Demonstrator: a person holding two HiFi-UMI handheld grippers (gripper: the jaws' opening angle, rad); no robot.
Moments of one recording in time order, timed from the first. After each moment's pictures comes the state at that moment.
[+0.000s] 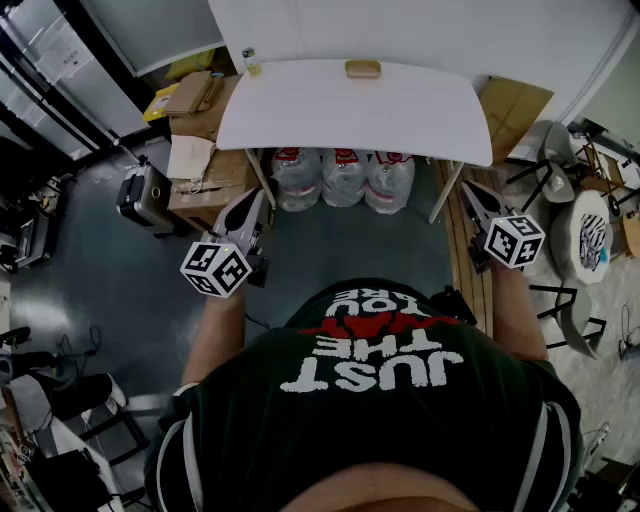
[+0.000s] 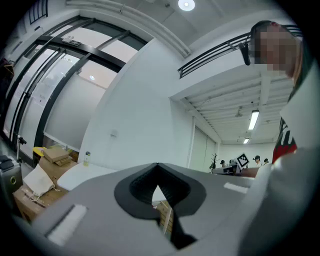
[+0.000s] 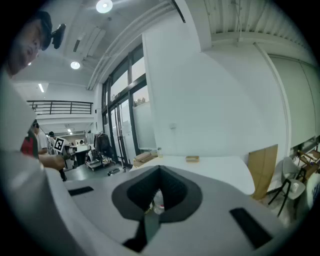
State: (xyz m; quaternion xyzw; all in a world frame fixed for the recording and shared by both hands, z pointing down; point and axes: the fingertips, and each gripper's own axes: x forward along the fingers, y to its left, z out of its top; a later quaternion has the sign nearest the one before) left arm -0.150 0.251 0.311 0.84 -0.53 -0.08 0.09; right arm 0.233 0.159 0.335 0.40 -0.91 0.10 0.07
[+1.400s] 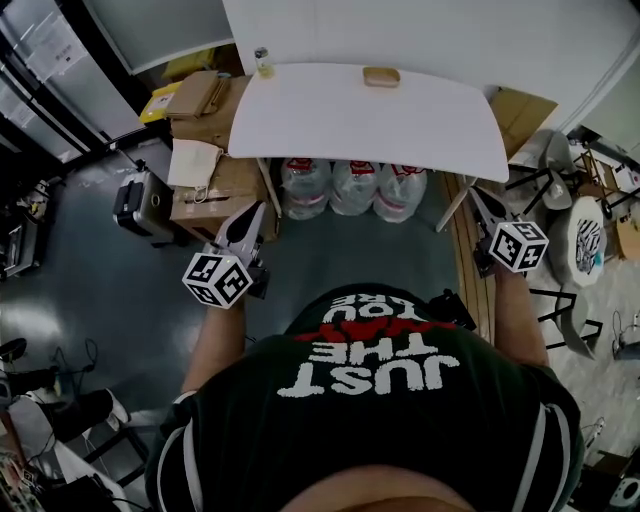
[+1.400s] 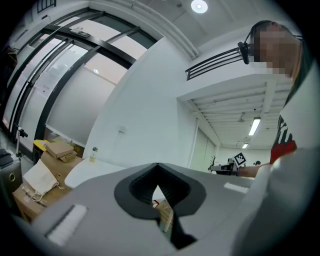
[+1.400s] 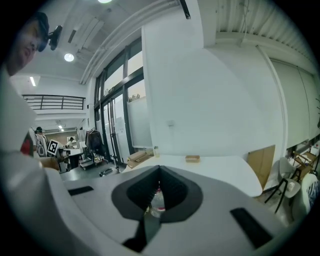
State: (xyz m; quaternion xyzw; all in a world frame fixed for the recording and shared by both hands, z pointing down) left arm -0.272 0.216 0.347 0.84 -0.52 -0.09 0.12; right arm 0.134 0.119 0.344 0.44 -0.89 0.11 0.09
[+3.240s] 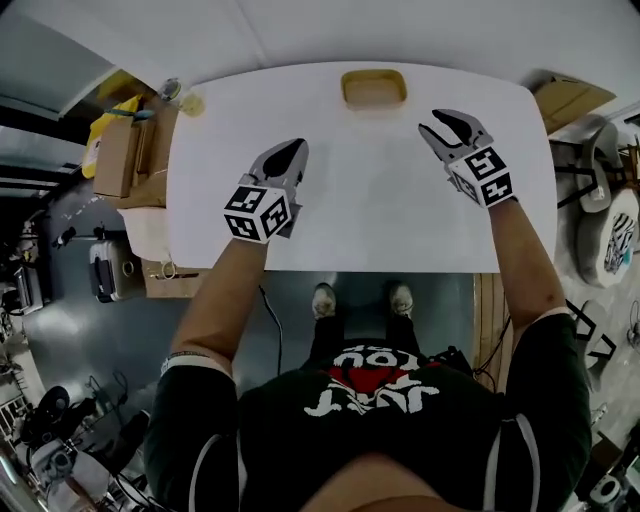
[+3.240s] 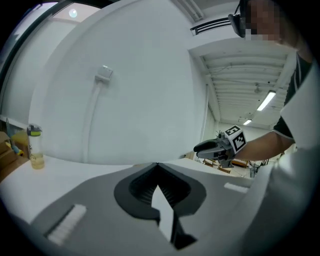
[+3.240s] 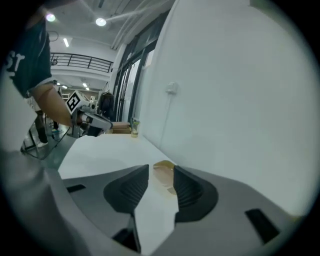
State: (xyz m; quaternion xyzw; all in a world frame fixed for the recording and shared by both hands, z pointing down) left arm -0.160 -0.422 0.522 0.87 -0.46 0.06 0.16; right arm 0.054 -0.474 0.517 0.32 -0.91 -0.03 0.26
